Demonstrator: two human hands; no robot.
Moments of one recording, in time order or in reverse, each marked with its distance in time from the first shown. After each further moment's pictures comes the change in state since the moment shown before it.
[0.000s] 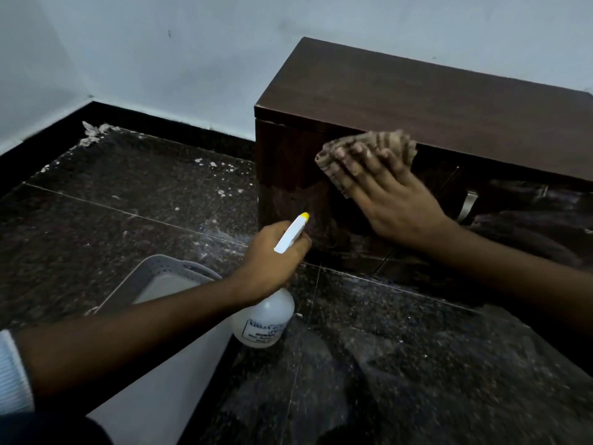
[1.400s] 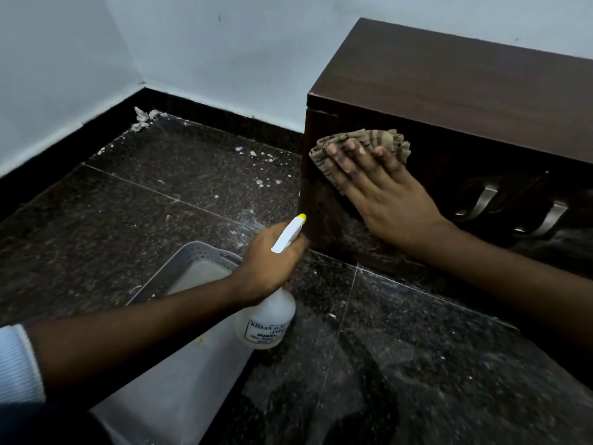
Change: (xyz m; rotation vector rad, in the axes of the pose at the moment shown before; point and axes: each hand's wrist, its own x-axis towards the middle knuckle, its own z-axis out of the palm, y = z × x) left_hand -0.004 -0.027 -0.047 -0.013 0.139 -0.138; right_hand 0.062 -0.051 0.010 0.114 0.085 -0.037
